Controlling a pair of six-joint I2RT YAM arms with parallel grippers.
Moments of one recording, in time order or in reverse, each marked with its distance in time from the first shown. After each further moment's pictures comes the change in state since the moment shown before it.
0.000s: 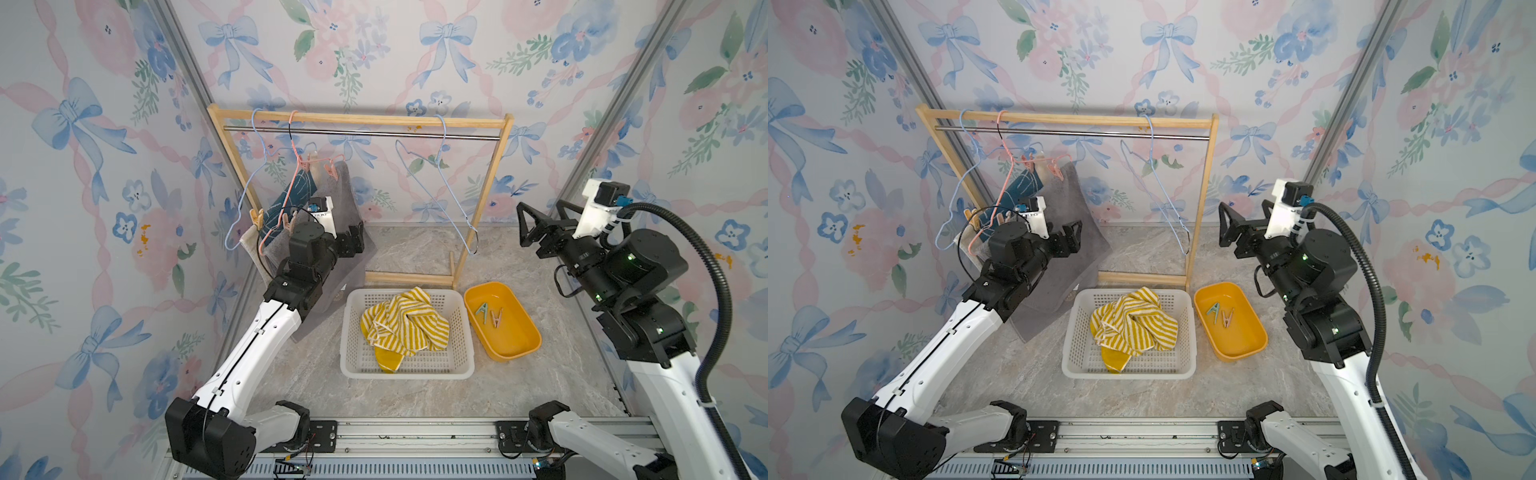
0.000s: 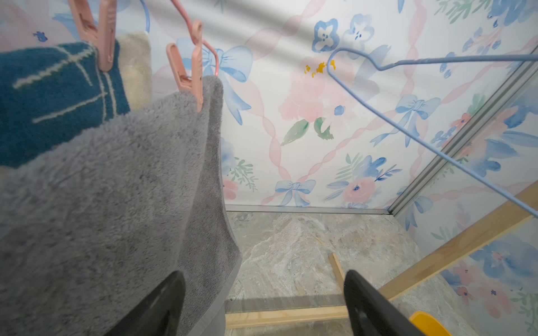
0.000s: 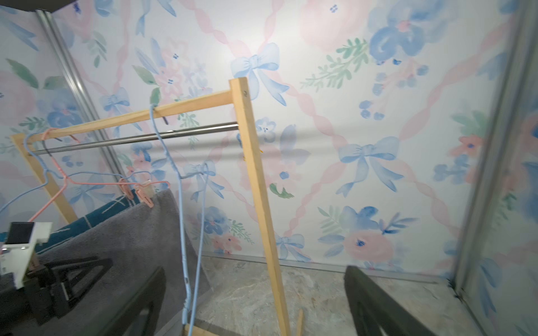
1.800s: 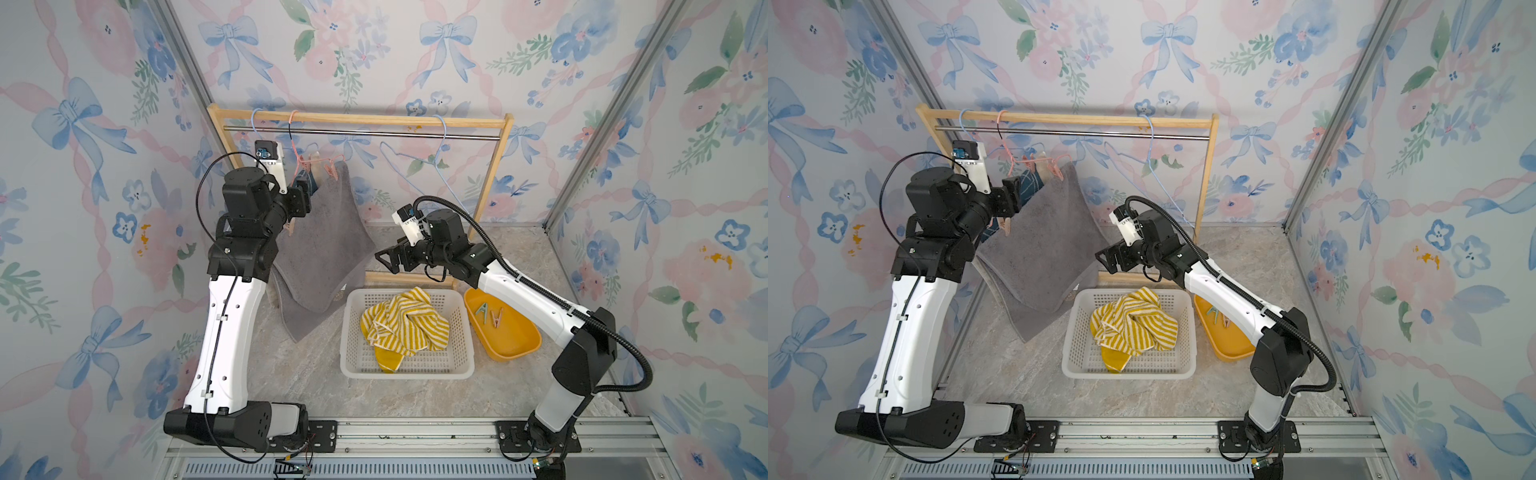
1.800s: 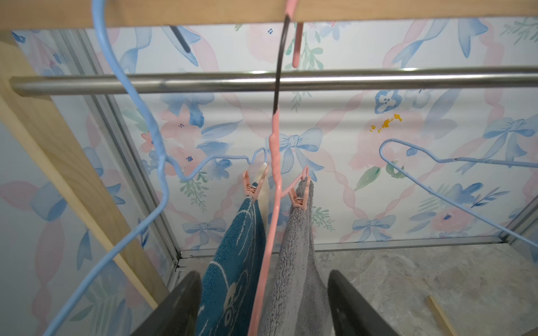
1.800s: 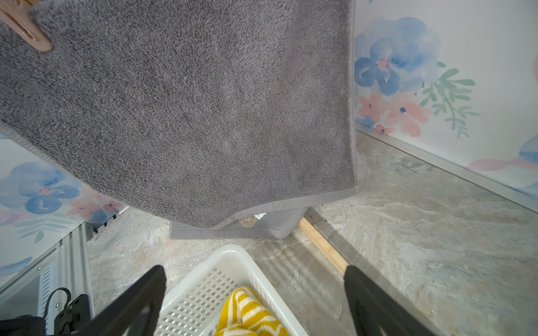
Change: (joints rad) left arm 0.259 0.158 0.628 -0.428 0.053 0.302; right arm 0.304 0.733 0.138 0.038 -0.308 -0.024
